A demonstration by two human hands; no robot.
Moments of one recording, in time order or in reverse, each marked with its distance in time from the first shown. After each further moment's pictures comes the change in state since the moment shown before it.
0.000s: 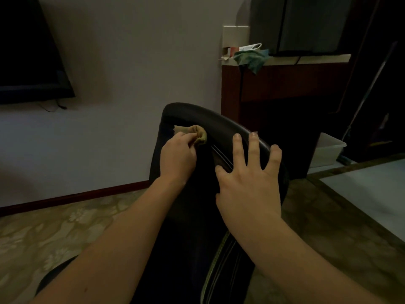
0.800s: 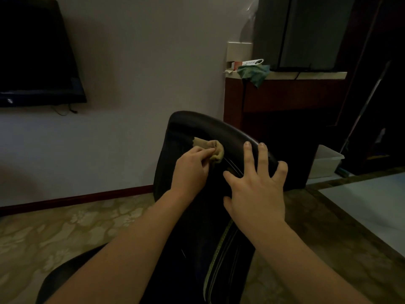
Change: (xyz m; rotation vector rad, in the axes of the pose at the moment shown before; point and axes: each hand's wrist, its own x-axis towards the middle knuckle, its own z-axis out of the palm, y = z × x) left_hand -0.037 0.010 -0.014 -0.087 -0.064 0.149; right_hand -0.018 0.001 0.005 0.034 0.057 0.052
